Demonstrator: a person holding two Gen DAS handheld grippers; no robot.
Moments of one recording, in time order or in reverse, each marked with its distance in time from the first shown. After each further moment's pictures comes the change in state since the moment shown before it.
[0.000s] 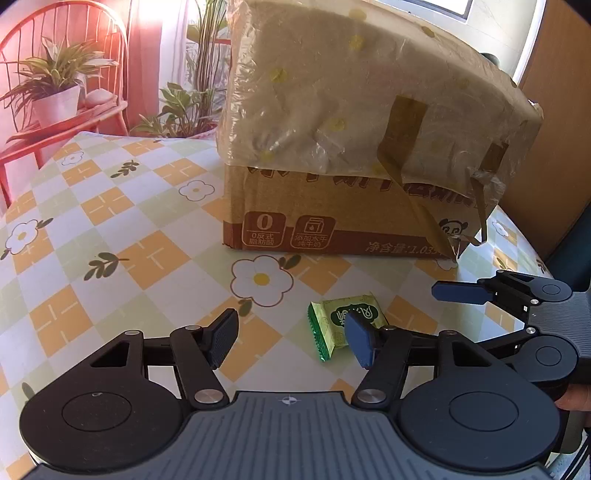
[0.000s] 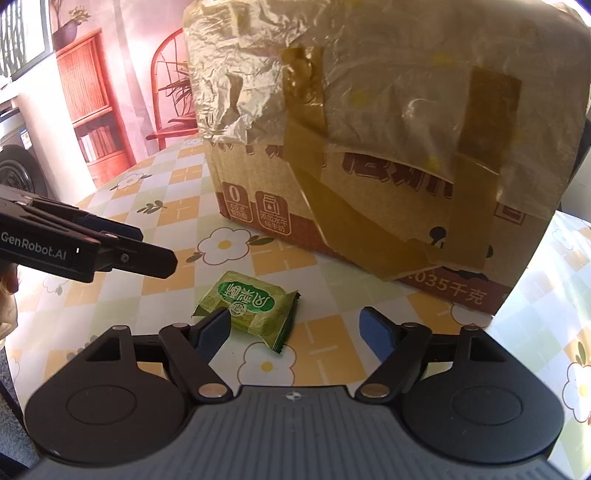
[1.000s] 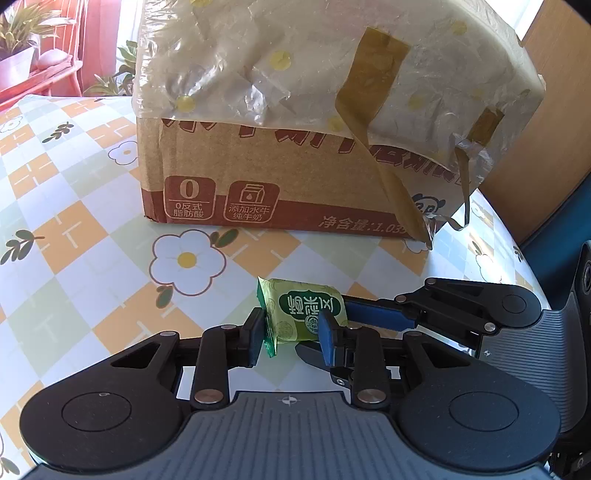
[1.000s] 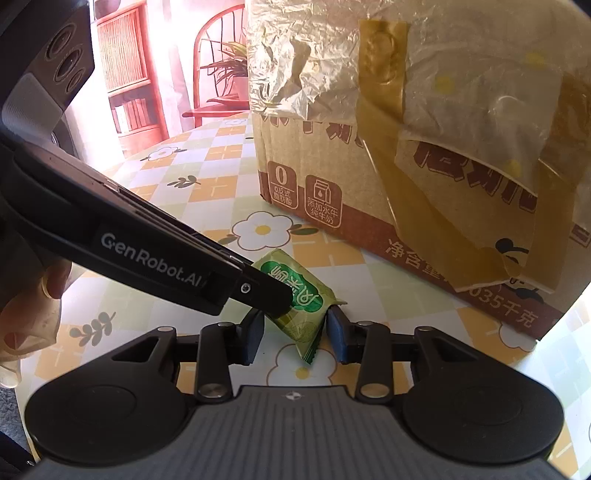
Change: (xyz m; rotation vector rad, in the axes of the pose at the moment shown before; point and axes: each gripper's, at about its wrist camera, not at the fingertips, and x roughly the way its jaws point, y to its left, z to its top) left arm 0.055 -0.026 0.006 -0.026 0.103 -0.129; right arm 0.023 0.016 -0.004 -0.111 0.002 0.069
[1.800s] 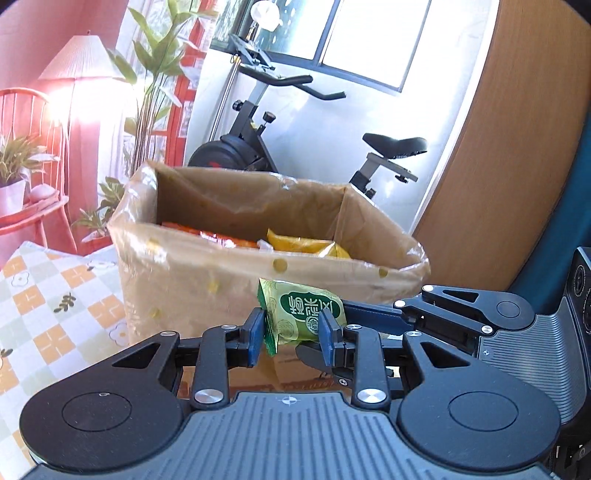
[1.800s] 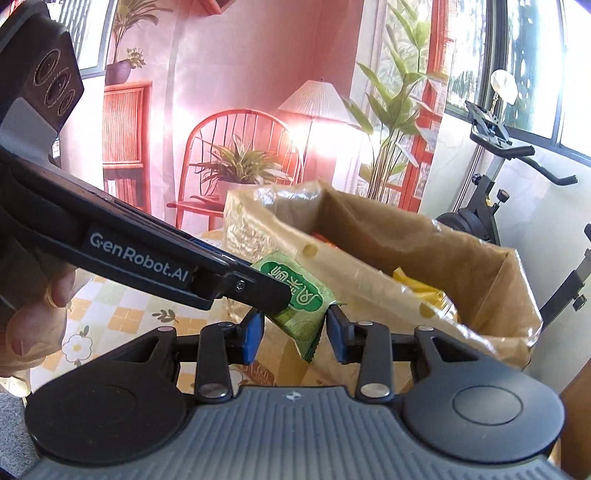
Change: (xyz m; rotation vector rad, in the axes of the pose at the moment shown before) left arm -0.128 -0.053 0.094 0.094 -0.345 -0.049; right arm -0.114 -0.006 0.116 -0.135 -0.256 -0.123
